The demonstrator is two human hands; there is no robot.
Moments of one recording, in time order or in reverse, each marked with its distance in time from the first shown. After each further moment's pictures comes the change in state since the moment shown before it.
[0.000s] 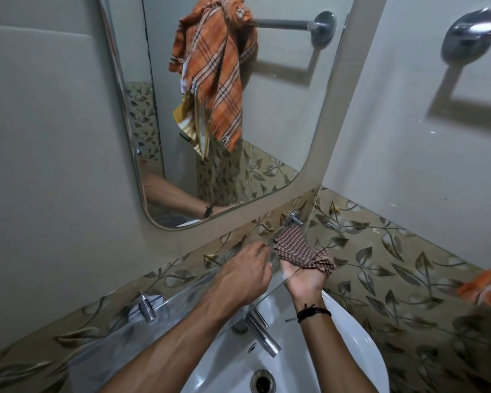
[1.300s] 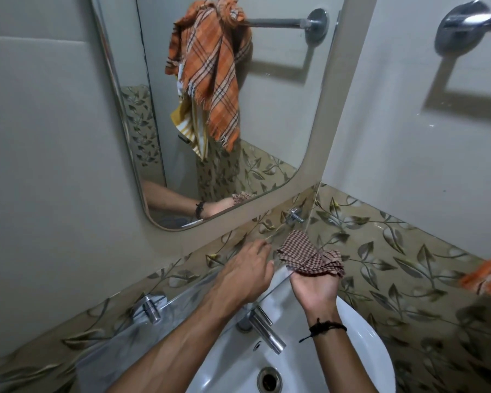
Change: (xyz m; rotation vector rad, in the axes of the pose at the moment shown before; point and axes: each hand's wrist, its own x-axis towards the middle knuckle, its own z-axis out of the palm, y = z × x) left_hand -0.007 0.008 -0.013 0.003 -0.002 -0.001; right_hand -0.031 -0.015 -0.008 -0.117 -0.009 -0.038
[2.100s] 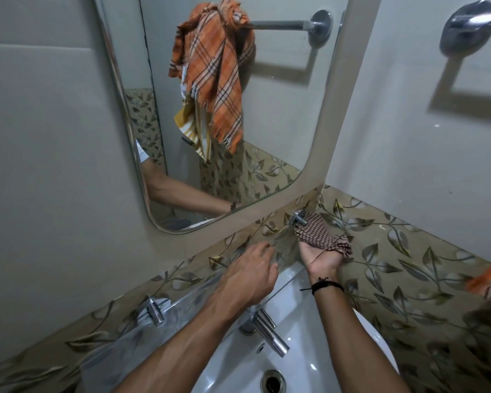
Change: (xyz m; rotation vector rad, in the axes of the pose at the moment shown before) left_hand 0.001 -0.002 0.002 -0.015 -0.013 -0.003; right_hand 0.074 -0.016 0.027 0.196 -0.016 -0.122
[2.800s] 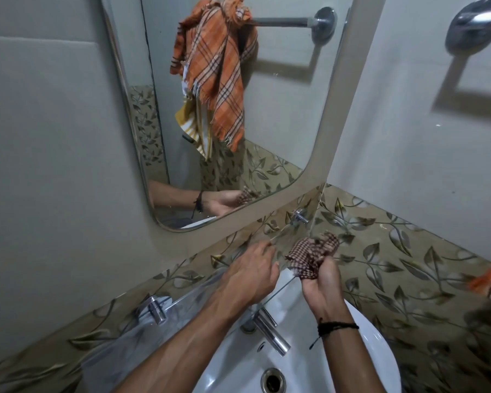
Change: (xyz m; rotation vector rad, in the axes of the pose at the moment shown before) left_hand -0.001 0.003 -0.003 0.017 -0.014 -0.013; right_hand -0.080 0.010 0.001 -0.549 0.163 0.031
